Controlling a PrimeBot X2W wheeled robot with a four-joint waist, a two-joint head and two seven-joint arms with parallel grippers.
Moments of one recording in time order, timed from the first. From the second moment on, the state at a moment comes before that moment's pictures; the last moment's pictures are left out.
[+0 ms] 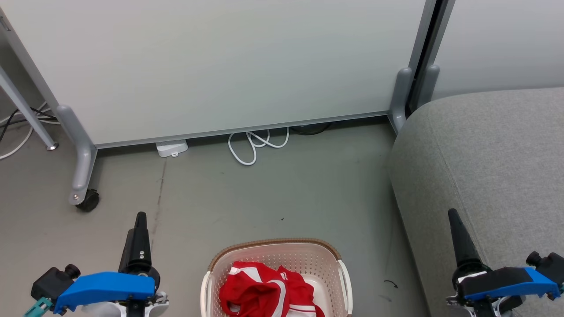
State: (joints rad) left arm -0.05 0.05 0.02 0.25 -1.13 -0.09 -0.02; right arm -0.07 -0.04 -0.06 0.28 1.06 0.13 -0.03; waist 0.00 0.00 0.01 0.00
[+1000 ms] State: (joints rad) left arm -0.04 0.07 -0.06 0.23 -0.63 -0.08 -0.12; right arm -0.08 -0.04 -0.02 0.29 0.62 0.13 -0.10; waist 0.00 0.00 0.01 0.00
